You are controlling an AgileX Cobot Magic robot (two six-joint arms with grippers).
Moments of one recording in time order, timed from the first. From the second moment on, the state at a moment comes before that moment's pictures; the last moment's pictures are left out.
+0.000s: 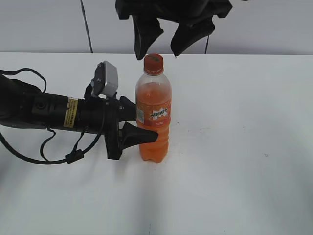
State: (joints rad) left arm -0.31 2.06 -0.93 1.37 -1.00 -0.63; right arm 0.72 1.83 -1.81 0.07 1.21 0.24
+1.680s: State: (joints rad) left arm -0.31 2.06 -0.93 1.37 -1.00 -0.63; right arm 0.72 1.88 -1.81 0.06 1.18 -1.27
